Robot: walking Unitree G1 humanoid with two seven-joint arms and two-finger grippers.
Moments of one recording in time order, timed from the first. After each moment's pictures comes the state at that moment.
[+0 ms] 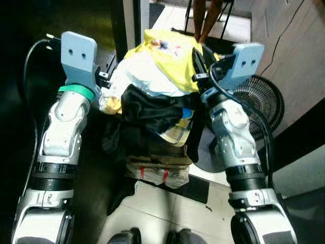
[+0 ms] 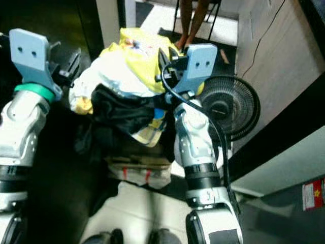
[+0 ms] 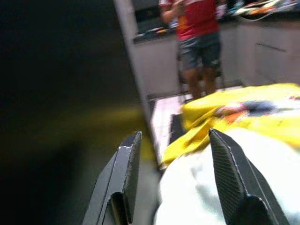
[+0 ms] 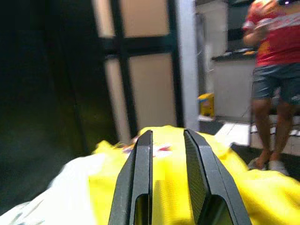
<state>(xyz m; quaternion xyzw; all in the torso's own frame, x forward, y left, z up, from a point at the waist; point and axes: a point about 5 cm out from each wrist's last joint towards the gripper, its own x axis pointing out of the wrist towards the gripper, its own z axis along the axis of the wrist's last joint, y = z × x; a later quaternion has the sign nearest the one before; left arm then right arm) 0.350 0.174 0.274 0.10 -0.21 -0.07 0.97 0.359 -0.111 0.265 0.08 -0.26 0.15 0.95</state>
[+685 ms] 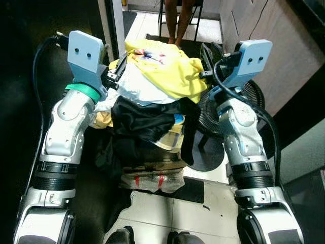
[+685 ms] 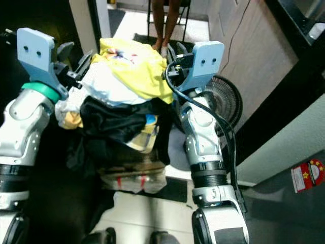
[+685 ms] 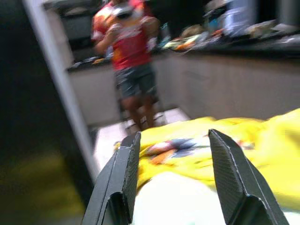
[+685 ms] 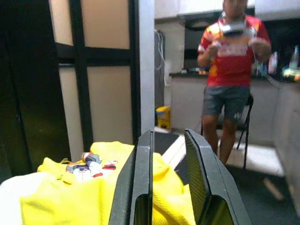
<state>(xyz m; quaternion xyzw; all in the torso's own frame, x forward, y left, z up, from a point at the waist) 0.341 0.153 0.289 0.10 -0.23 -0.20 0.95 0.356 -0.115 0.276 0.01 -0.30 0.15 0.94</state>
